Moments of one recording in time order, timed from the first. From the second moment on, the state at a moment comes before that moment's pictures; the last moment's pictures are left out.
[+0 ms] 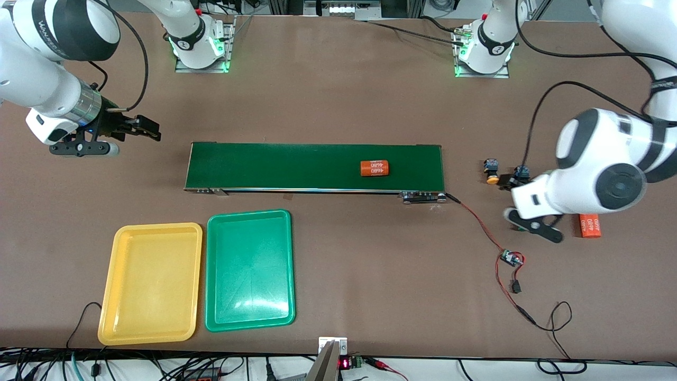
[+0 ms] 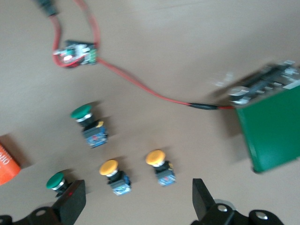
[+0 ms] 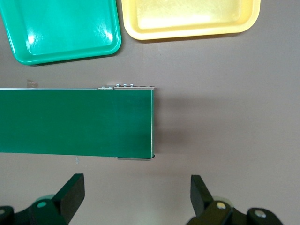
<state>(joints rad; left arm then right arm) 0.33 0.51 -0.48 -1.54 0.23 1.72 0.20 0.12 -0.07 -0.06 -2.04 0.07 1.85 0.04</state>
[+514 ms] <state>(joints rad) 0.41 0.61 -0.48 -1.71 0.38 1.99 -0.15 0.12 -0.07 -0.07 -2.03 0.07 1.85 0.02</state>
